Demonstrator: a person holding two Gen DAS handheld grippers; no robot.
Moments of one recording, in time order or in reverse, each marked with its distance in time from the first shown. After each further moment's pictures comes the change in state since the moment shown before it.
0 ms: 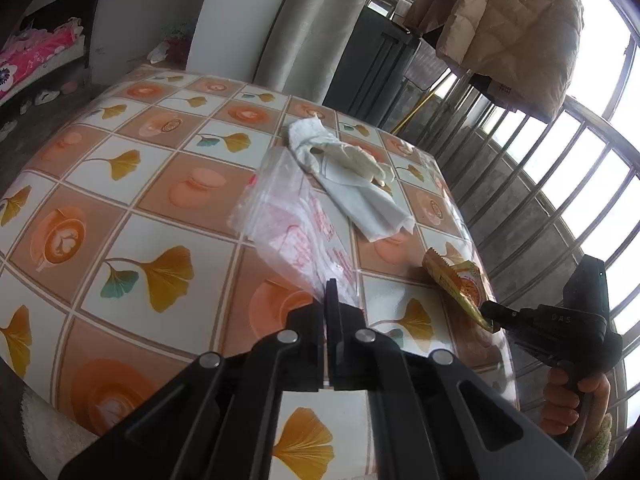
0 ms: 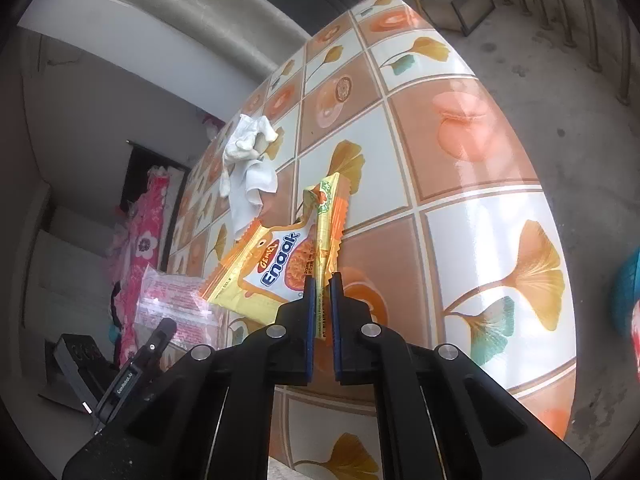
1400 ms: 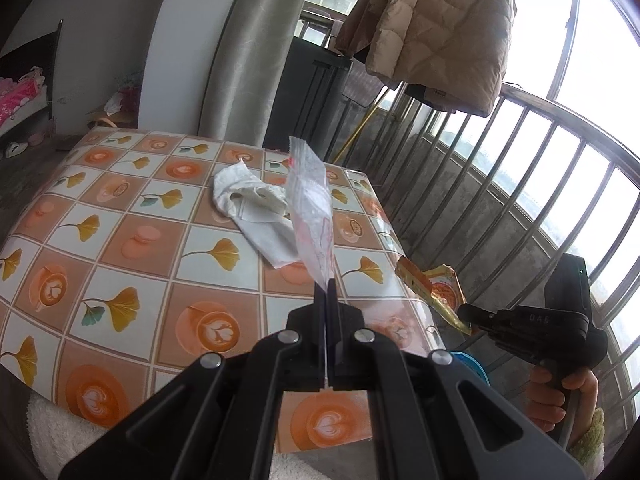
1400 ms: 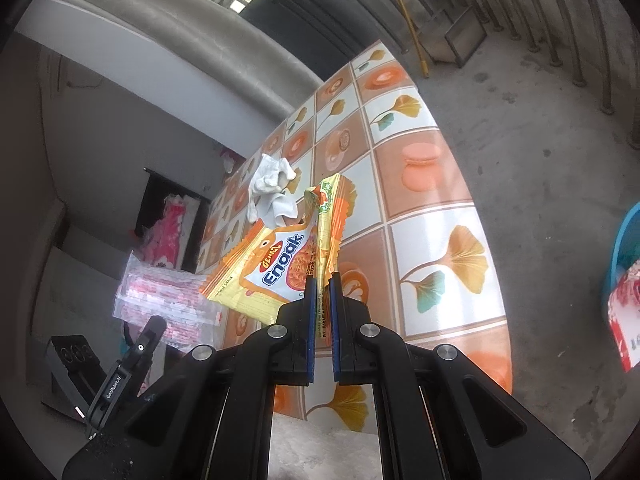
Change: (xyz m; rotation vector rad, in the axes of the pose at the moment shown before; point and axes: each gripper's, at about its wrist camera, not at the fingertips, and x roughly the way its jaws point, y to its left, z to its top) left arm -0.049 -0.074 0.000 0.156 -0.087 -0.109; right arm -0.078 -0.008 -0.018 0.009 -0.132 0.043
